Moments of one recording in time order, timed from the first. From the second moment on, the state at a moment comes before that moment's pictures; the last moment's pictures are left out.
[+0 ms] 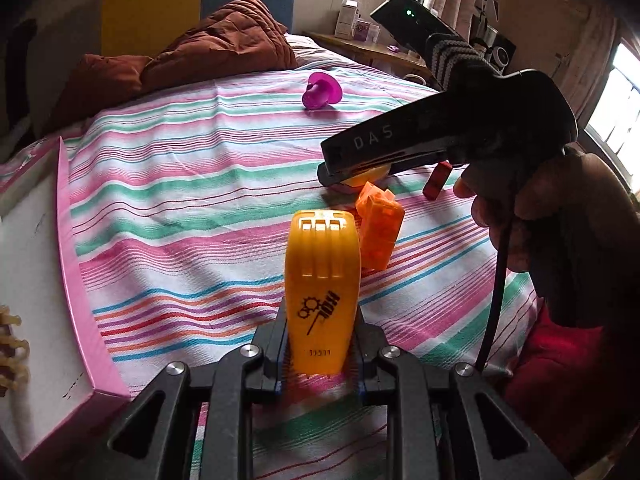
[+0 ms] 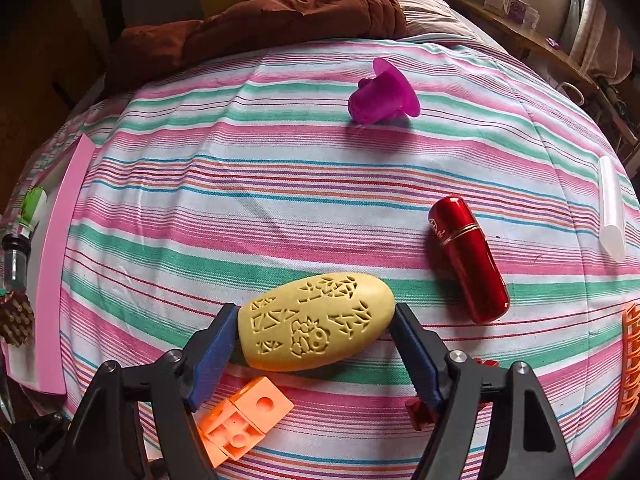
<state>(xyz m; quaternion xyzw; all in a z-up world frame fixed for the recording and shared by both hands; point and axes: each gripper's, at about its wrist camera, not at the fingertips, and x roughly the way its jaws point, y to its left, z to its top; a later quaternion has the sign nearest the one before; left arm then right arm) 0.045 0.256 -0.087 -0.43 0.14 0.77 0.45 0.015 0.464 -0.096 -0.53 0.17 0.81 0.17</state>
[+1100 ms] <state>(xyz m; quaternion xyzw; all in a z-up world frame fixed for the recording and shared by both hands) 0.032 0.197 -0.014 -0.40 0.08 0.82 0.40 0.027 0.509 -0.093 -0.47 0.29 0.81 0.19</state>
